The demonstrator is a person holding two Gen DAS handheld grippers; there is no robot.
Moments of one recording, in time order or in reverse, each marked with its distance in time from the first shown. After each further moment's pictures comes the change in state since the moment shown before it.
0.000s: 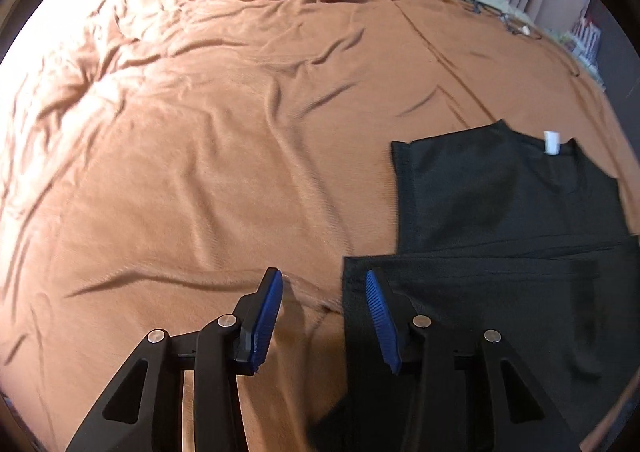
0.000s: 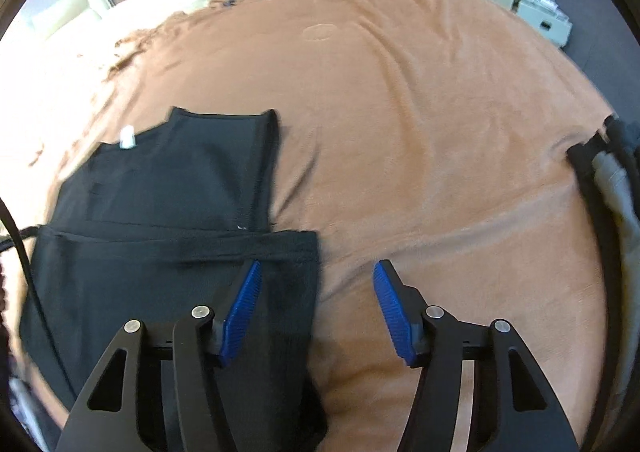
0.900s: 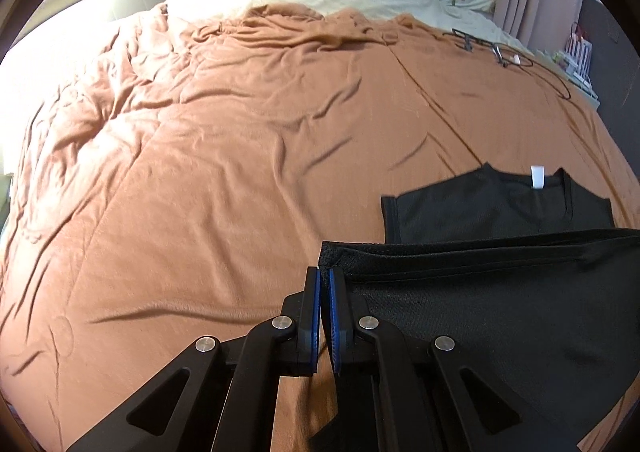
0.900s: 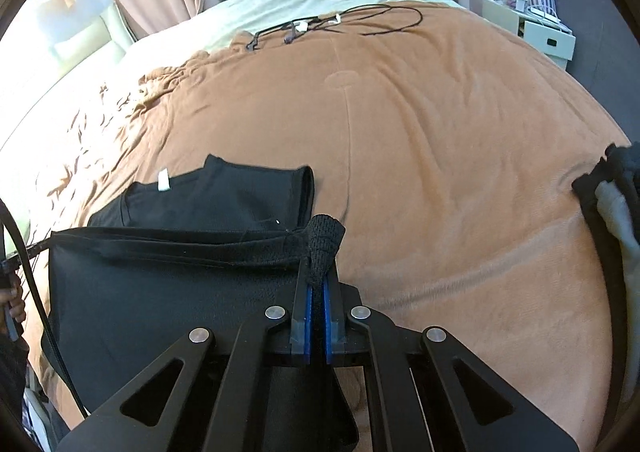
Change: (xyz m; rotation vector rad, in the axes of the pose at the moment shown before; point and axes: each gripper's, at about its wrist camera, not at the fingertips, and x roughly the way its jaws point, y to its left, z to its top) left arm -0.026 -0.009 0.019 0.012 -0.146 0.045; right arm -0.023 0.010 0.009 0.003 -0.139 0.042
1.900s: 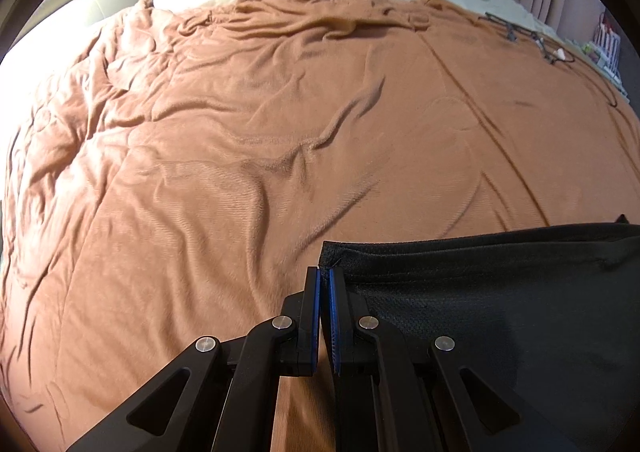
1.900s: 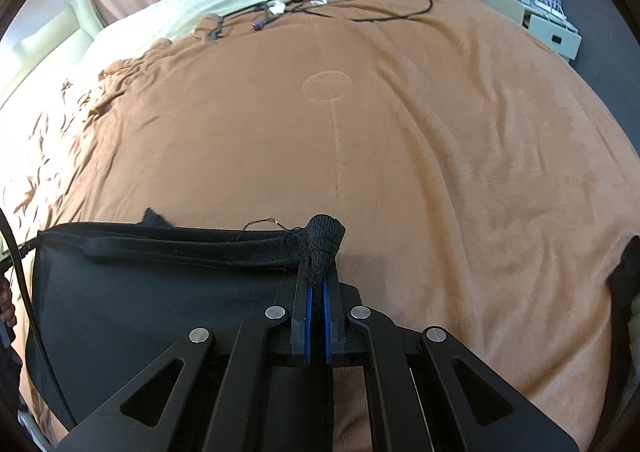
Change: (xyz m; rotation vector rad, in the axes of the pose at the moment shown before) left arm 0.099 -0.010 0.075 0.007 0.079 0.083; right arm 0.106 -0.008 0.084 0.023 0.107 -0.078
